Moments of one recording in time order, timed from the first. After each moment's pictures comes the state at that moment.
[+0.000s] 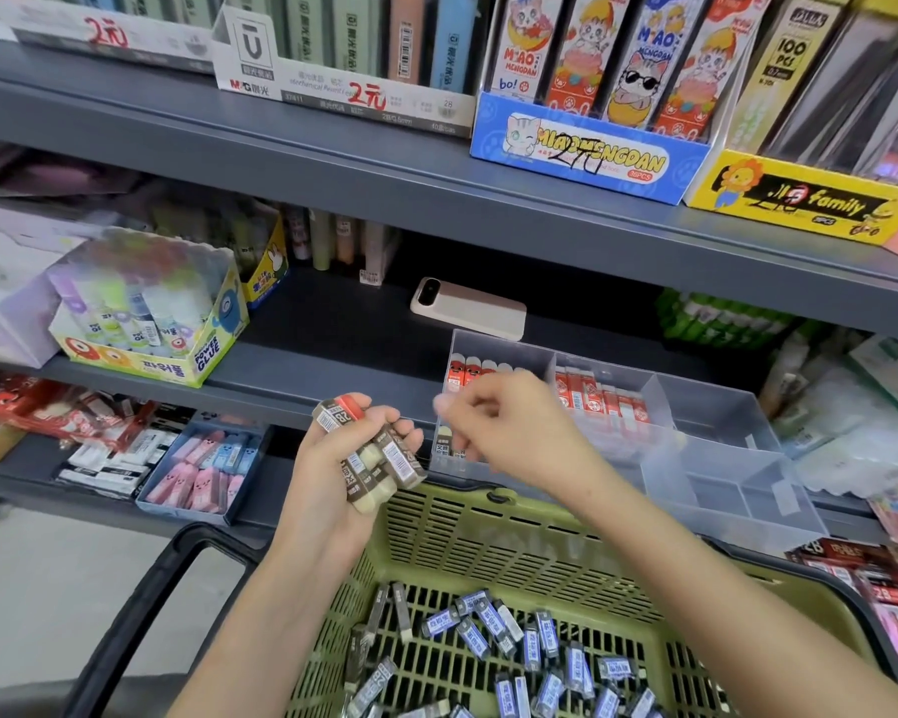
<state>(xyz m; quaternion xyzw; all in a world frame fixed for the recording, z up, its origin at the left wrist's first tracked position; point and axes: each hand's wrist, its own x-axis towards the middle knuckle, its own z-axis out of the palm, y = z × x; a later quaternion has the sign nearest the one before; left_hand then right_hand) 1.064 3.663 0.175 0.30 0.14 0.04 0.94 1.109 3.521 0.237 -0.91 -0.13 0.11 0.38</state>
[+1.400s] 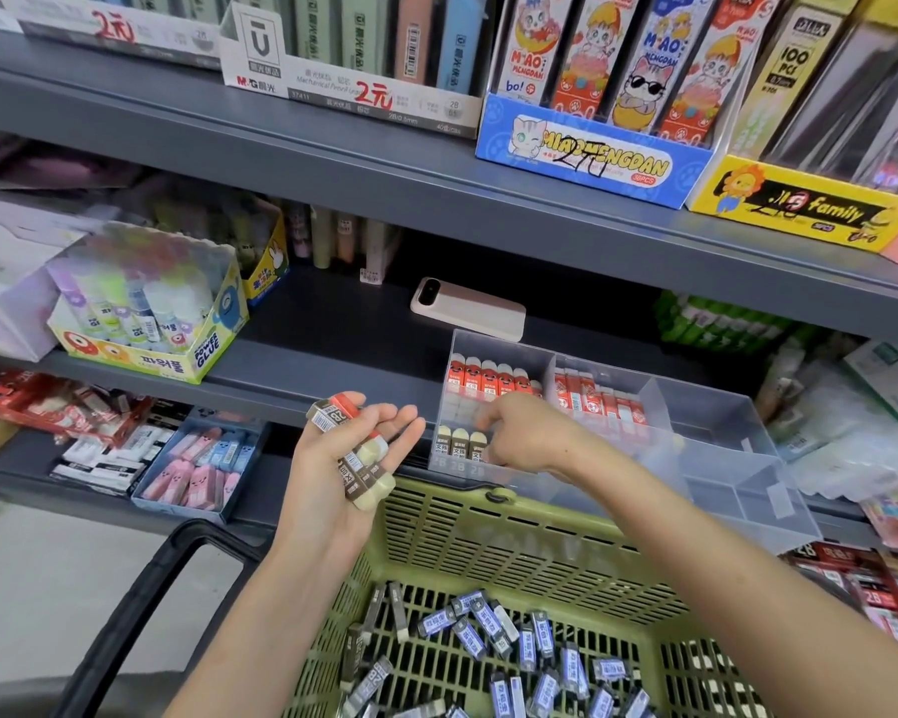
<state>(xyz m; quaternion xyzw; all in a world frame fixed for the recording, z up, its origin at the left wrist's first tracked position) 1.064 3.662 0.173 0.27 0.14 0.06 0.95 1.142 3.510 0.214 -0.96 -0.09 0.25 0.14</state>
